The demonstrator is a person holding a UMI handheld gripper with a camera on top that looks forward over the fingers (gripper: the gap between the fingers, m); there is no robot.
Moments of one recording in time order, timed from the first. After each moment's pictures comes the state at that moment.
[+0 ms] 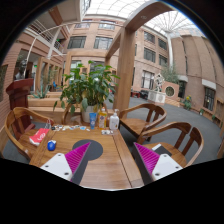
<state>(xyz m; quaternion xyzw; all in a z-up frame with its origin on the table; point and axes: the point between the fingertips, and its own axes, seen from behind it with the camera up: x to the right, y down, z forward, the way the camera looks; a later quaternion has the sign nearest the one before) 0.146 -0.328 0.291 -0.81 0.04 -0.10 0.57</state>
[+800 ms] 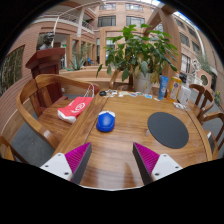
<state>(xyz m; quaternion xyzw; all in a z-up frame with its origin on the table) -0.165 -0.175 0.029 -0.88 -0.10 0.03 0.46</state>
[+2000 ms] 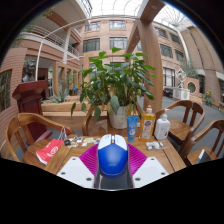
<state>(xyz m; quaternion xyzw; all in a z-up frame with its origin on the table) -0.009 -0.011 0.185 -0.81 -0.02 0.02 0.59</state>
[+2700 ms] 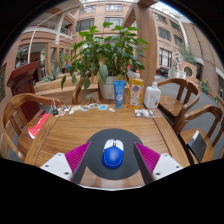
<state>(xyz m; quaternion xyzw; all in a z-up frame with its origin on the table) 0.050 -0.071 0.074 -0.88 0.00 -0.01 0.47</state>
